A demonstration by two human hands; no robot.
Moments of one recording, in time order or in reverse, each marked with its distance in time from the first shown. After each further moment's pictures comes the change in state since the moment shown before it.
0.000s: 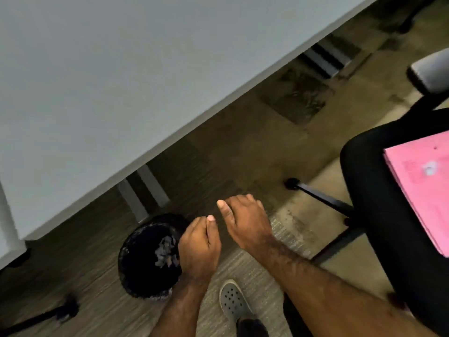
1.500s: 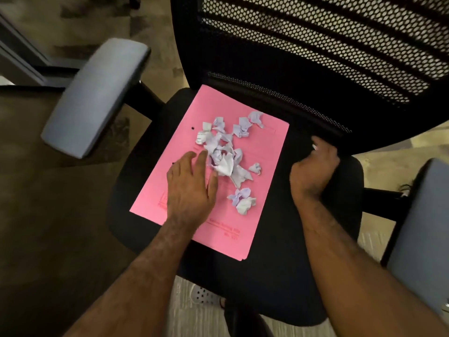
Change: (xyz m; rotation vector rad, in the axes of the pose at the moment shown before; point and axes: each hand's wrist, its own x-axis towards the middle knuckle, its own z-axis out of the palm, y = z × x) left_hand 0.024 0.355 0.367 0.296 -0.546 1.049; right_hand -0.152 0.434 -0.289 -0.123 1.214 1.343
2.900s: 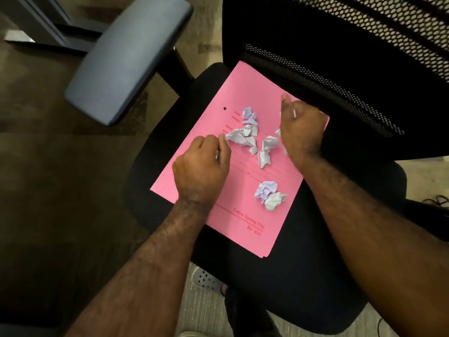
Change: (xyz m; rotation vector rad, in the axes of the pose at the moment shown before) left_hand 0.015 -0.006 -0.020 -0.169 0.335 -0.152; right_hand 0.002 -0.087 0.054 0.245 -0.273 -0.322
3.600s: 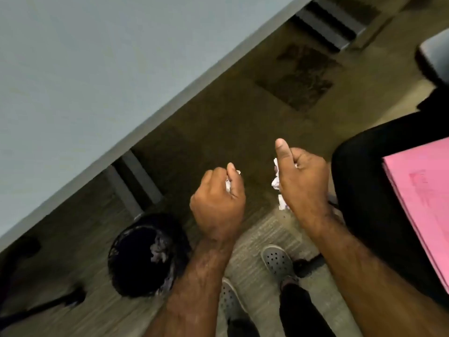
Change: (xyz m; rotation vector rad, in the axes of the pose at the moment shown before) left_hand -0.218 -0.155 -0.232 0.280 0.560 -0.699; right_hand -0.332 -0.215 0.068 0.532 -0.858 -0.160
